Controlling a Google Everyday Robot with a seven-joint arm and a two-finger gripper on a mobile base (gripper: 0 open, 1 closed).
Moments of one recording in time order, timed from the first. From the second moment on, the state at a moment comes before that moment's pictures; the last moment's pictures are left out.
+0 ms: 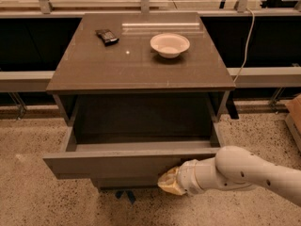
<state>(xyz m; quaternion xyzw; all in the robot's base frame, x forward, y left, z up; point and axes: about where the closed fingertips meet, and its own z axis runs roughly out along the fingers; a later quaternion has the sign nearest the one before) 0.428 -0.058 0.568 -0.54 0.74 0.25 0.30</state>
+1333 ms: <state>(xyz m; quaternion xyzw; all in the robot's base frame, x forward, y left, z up) 0.525 -0.053 0.581 -0.53 0.75 0.21 0.33</state>
